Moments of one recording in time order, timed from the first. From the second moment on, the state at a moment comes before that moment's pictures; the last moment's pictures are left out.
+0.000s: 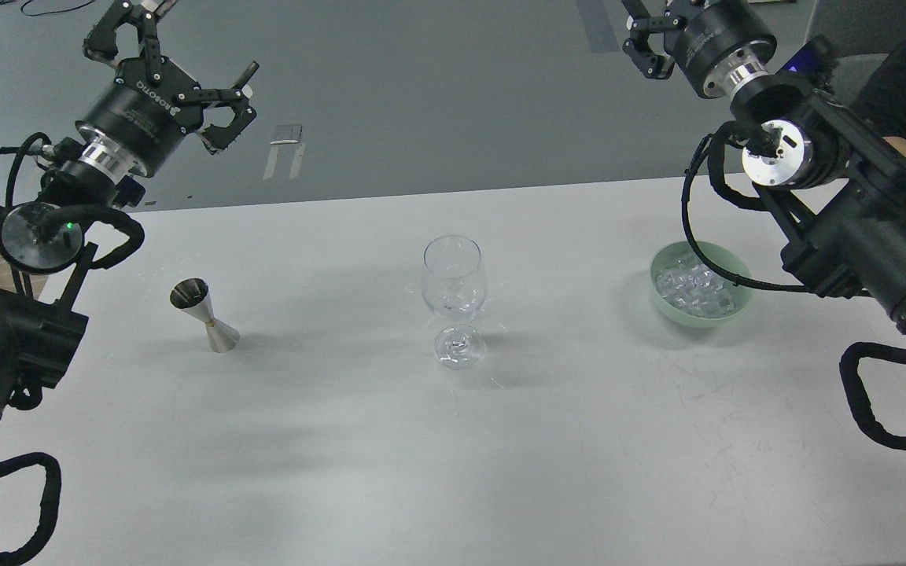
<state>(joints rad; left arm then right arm) -0.70 0.39 -1.28 -0.91 0.04 -0.48 0.17 1.03 -0.17 0.90 0.62 -0.31 0.20 0.23</state>
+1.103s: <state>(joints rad) -0.59 0.44 -1.33 -1.11 0.14 -0.35 0.19 1.05 -0.18 0.89 0.63 -0.31 0.19 0.23</state>
